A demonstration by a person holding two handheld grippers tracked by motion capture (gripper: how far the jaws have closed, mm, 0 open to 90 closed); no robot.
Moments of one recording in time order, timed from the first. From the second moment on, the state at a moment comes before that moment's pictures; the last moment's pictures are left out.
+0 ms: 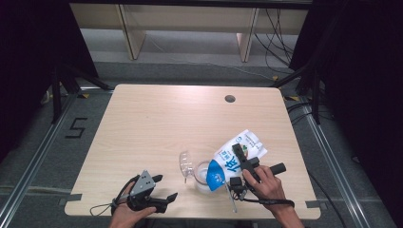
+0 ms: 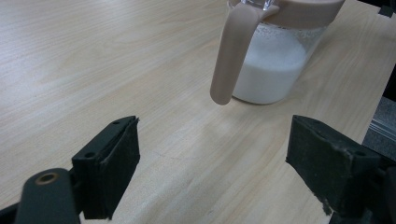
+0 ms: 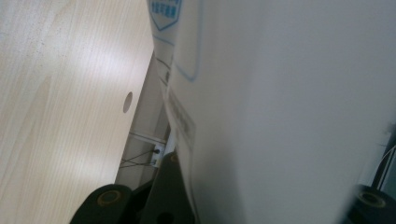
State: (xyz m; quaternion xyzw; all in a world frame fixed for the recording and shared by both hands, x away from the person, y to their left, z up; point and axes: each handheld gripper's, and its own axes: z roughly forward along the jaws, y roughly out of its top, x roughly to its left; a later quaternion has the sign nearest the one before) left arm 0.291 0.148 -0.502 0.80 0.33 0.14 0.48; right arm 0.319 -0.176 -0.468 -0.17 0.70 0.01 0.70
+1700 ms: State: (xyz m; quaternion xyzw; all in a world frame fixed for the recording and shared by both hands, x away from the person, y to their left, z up) left arm 0.291 0.148 -0.502 0.80 0.33 0.14 0.48; right arm 0.320 -0.173 -0.467 -0.16 0.72 0.03 0.68
